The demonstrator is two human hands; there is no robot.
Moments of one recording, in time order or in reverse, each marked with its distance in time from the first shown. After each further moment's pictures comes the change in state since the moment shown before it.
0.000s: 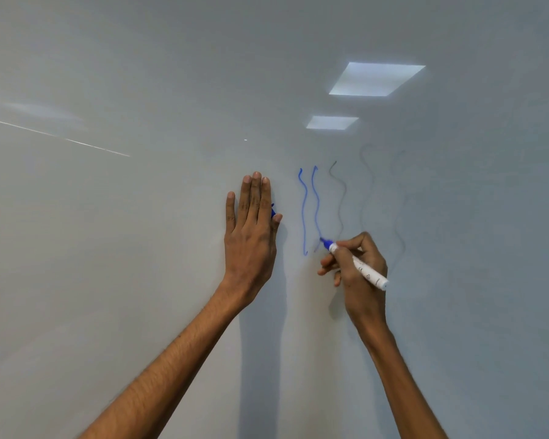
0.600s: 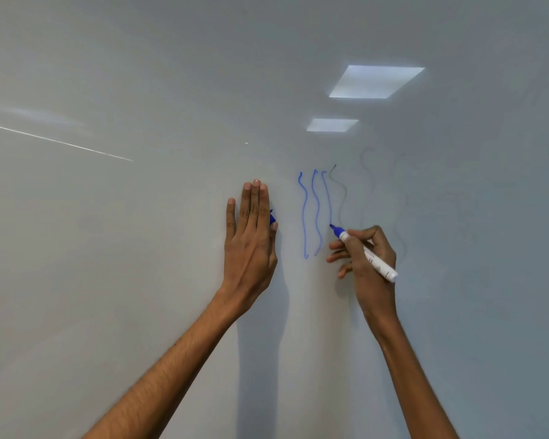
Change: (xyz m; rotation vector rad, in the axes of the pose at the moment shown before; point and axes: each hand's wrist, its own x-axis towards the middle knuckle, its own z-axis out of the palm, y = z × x) left_hand -0.005 -0.001 -0.002 -0.105 0.017 0.025; right_hand 0.018 -0.004 -0.008 0.086 0.008 0.009
